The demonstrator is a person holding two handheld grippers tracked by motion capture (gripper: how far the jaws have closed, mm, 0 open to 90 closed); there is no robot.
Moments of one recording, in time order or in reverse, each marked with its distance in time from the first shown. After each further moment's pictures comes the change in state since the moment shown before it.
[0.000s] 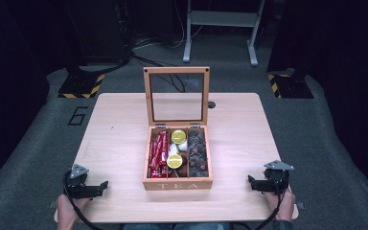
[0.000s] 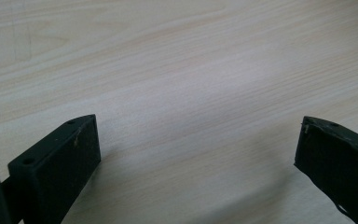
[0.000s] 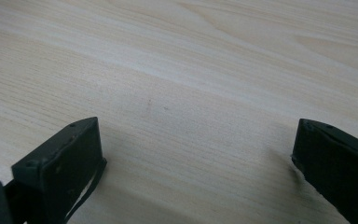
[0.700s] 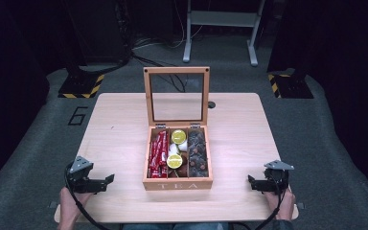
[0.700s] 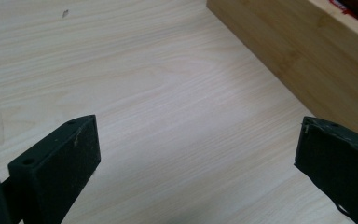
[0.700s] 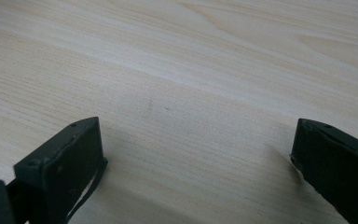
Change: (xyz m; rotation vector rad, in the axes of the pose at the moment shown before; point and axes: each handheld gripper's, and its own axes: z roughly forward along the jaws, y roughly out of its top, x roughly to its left) left arm -0.026 0.042 -0.025 -0.085 -0.100 0.047; right arm -0.001 0.000 0.000 0.000 0.019 0.011
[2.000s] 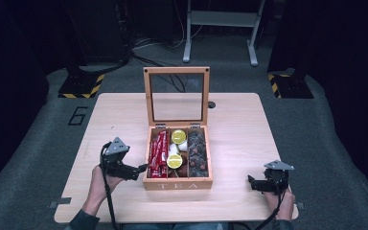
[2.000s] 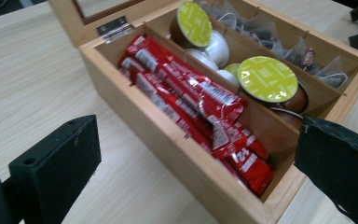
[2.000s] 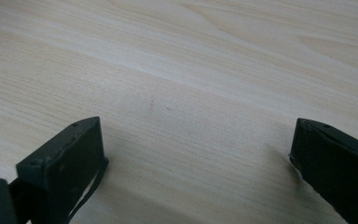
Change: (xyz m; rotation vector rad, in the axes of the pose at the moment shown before) left arm -0.081 0.088 0.029 -0.011 -0.211 0.204; right arm 0.000 0.000 0.000 0.001 -0.004 -0.006
